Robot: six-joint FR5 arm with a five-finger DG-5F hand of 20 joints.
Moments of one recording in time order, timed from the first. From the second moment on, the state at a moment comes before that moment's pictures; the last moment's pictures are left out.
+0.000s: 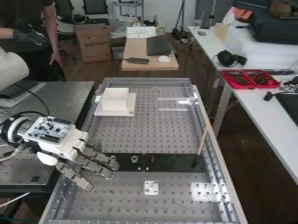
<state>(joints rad) 1.26 -1.80 -2.32 -2.36 -1.65 -0.70</state>
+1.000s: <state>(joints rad) 1.23 -1.82 -2.30 -2.36 -1.70 -0.76</state>
